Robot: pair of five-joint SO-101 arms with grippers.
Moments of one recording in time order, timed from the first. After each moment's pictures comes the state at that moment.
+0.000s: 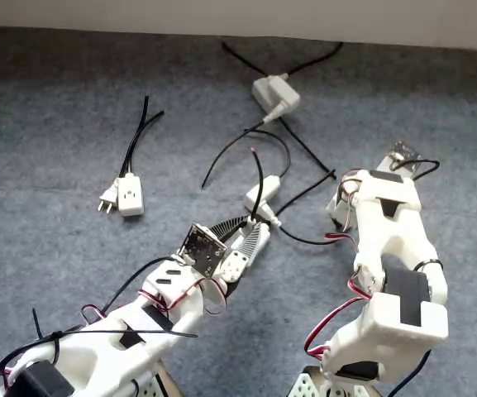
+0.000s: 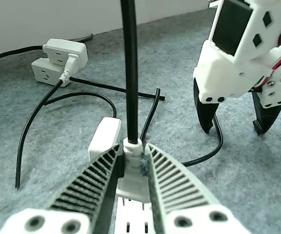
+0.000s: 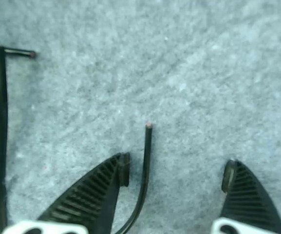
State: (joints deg) left arm 33.8 -31.7 95.4 -40.7 3.5; right arm 6.0 10.1 26.9 50.9 -25.2
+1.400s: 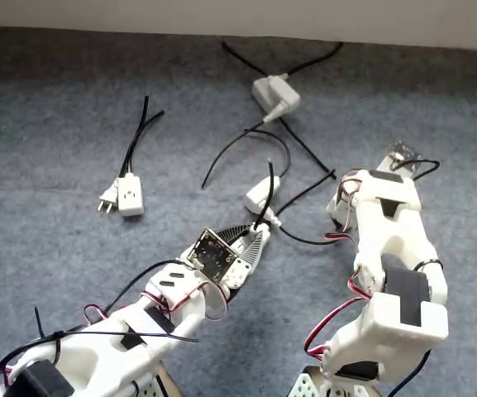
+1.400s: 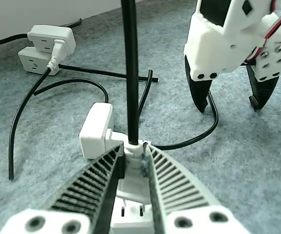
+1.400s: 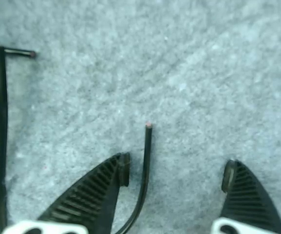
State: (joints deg) left arm 35.5 -31.7 95.4 -36.4 0.7; right arm 6.0 10.1 26.9 50.9 -25.2
